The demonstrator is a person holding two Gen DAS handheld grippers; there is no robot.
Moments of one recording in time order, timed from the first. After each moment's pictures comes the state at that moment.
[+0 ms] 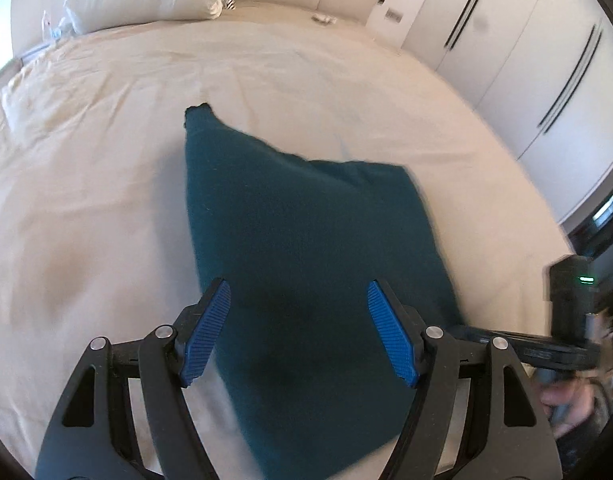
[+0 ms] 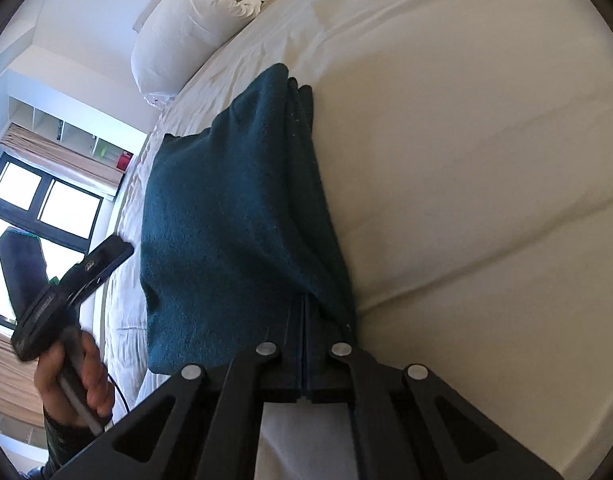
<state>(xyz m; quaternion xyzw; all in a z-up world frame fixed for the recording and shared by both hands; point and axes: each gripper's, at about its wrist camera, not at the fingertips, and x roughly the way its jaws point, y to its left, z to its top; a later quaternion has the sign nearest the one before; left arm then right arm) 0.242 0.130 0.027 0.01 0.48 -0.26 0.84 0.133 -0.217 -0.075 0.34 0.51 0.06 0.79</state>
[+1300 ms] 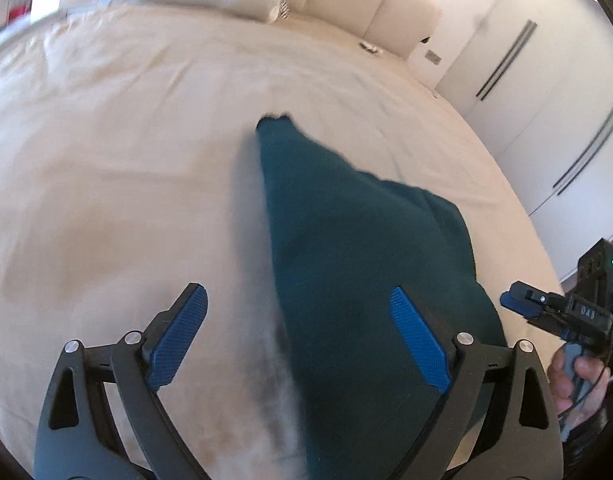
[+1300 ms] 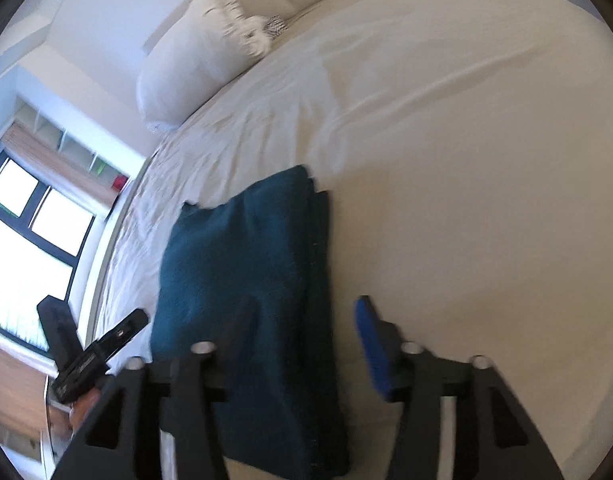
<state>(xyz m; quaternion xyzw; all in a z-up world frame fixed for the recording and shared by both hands) 0.249 0.200 -0.003 -0.12 0.47 -0.23 0.84 0.168 -0.234 -0.026 0.30 0.46 0.04 0.84</state>
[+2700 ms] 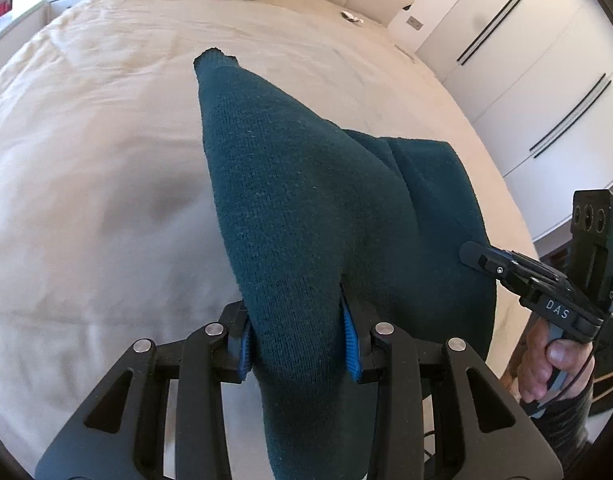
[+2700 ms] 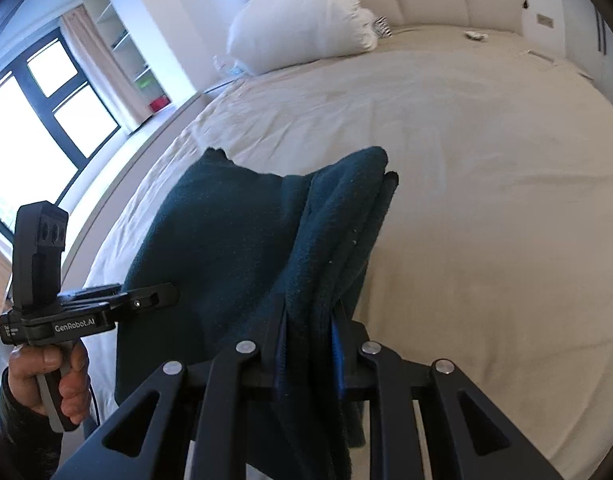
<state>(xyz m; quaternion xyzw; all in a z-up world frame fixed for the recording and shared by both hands) 0.193 0.274 0.070 -0.08 0.52 -0.26 0.81 0.125 -0.068 0.061 0.13 0.47 0.11 0.87</state>
